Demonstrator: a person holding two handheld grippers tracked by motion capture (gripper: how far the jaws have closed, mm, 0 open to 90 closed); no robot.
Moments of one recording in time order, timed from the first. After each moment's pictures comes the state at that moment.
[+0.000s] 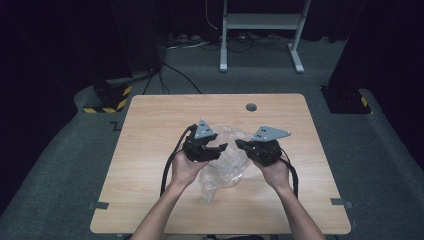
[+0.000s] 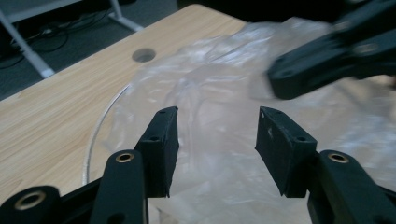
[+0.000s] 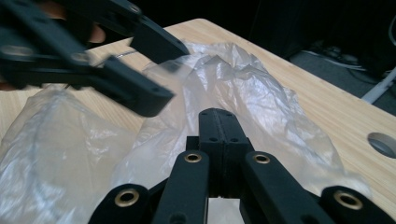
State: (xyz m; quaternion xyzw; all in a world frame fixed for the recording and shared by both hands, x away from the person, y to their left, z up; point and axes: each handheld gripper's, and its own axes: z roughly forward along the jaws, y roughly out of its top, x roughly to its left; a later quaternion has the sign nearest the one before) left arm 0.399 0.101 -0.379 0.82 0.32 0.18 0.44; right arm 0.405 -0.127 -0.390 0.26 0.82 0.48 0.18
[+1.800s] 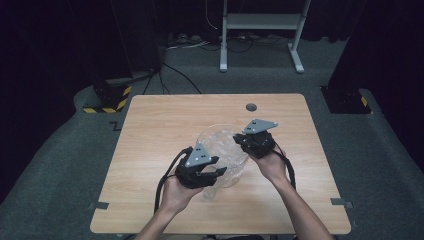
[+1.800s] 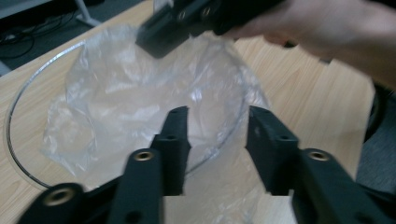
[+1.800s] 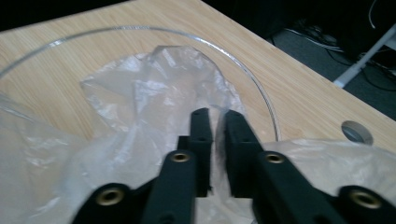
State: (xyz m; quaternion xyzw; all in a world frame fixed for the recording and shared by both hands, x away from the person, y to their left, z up) left arm 0.330 0.105 -0.374 0.84 0.27 0.16 0.44; right arm 0.424 -0.111 -0.385 0.28 0.84 0.42 0.21
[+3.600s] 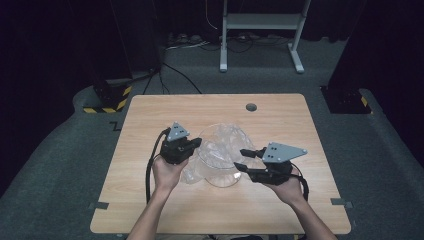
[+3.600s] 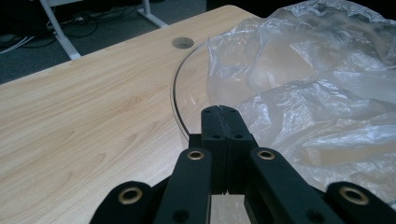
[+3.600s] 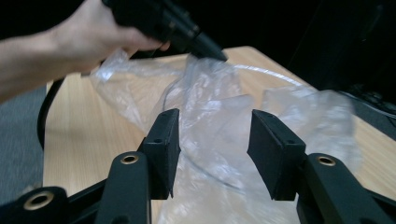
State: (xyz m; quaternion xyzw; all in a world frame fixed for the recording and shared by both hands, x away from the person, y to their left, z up) left arm 0.389 0.157 -0.386 0.78 0.38 0.19 0.45; right arm 0.352 -0.143 -0.374 0.16 0.82 0.52 0.16
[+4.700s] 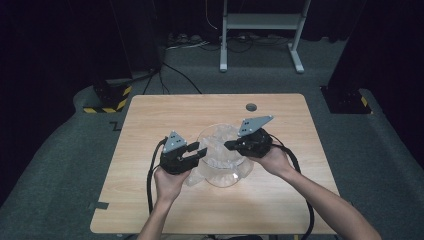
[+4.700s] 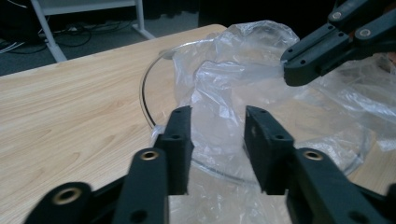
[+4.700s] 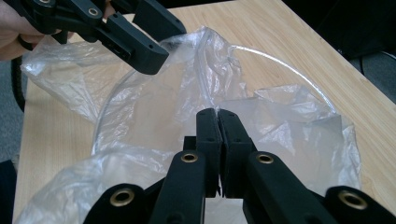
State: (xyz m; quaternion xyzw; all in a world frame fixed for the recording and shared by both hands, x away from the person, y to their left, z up) left arm 0.362 0.154 -0.391 0.75 0.39 0.18 0.49; right arm 0.423 -0.102 -0.361 0.13 0.89 0.42 0.10
